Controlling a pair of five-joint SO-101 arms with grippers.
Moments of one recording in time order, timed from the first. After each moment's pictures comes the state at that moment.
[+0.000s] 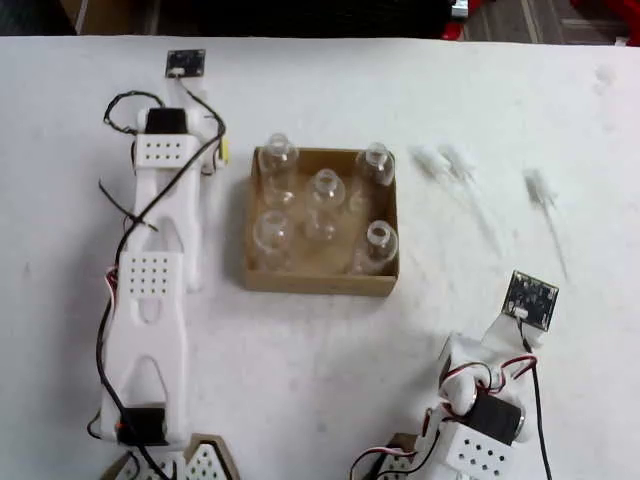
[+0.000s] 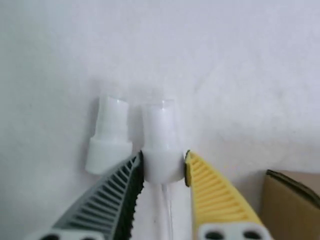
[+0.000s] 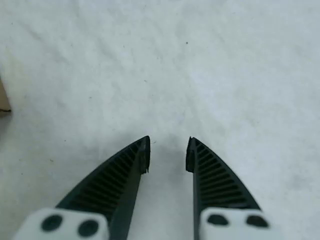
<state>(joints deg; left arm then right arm) -7.1 75.7 -84.0 86.7 7.4 21.1 -103.0 96.4 72.3 1.5</state>
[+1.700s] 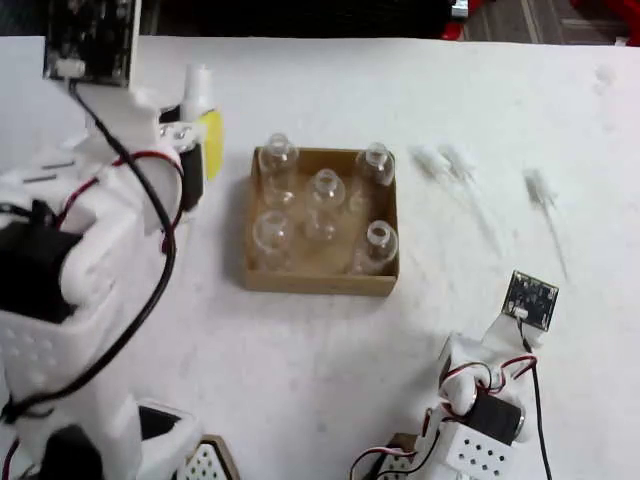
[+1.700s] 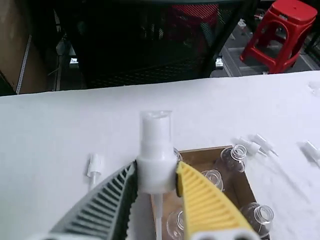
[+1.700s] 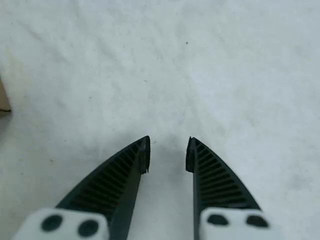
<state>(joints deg) 7.1 -27.5 -21.0 87.7 7.4 21.1 -103.0 96.4 72.3 1.5</state>
